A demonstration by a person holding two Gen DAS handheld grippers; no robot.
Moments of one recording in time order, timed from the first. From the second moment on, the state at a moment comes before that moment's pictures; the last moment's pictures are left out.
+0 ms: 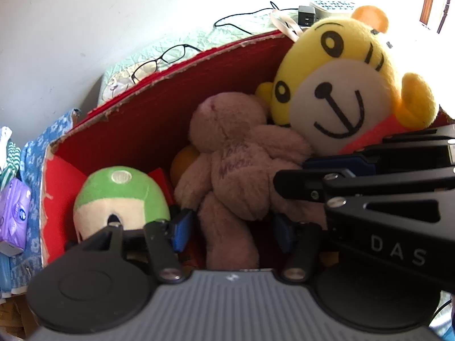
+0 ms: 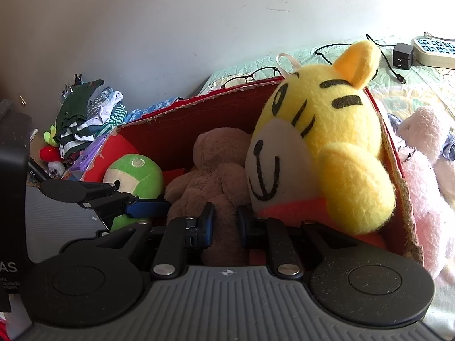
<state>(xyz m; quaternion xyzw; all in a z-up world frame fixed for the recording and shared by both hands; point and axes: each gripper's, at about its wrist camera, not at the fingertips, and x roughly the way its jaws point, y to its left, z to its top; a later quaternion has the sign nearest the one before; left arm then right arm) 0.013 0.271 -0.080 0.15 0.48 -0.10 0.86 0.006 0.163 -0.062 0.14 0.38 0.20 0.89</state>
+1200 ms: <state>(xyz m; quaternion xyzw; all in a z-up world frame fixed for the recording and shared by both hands) 0.020 0.268 -0.079 0.19 0.47 -0.08 0.86 0.003 0.158 -0.063 0.15 0.38 0.21 0.89</state>
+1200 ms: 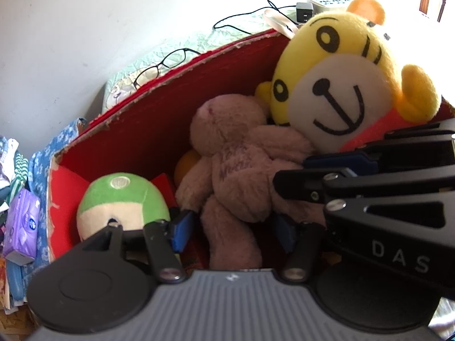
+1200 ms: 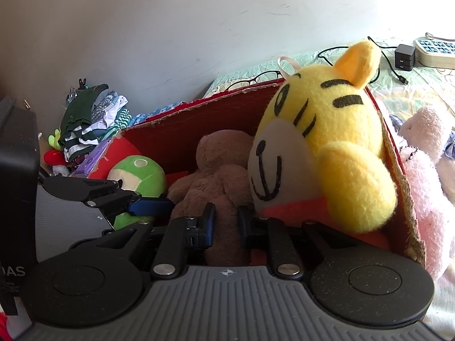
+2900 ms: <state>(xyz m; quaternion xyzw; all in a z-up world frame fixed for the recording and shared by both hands) -0.045 0.280 0.005 0.10 0.35 -0.05 0.93 -0.042 0.111 -0.003 0.22 0.30 0.28 0.88</state>
